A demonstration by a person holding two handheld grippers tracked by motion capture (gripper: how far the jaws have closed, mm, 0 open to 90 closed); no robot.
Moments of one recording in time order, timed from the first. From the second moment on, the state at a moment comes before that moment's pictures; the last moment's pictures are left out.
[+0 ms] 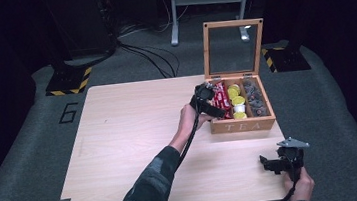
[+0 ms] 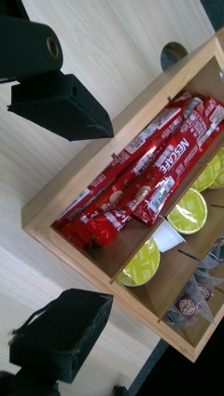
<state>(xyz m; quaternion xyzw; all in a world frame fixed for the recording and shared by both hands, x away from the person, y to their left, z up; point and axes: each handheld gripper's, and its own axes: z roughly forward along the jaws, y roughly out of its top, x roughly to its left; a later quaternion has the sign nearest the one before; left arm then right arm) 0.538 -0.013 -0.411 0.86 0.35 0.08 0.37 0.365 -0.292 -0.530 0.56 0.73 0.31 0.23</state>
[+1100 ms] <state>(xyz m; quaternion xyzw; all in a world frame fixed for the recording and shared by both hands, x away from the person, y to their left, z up) 0.556 -0.050 -0.439 0.86 0.38 0.08 0.34 0.365 -0.292 -0.530 0.56 0.73 0.31 0.24</state>
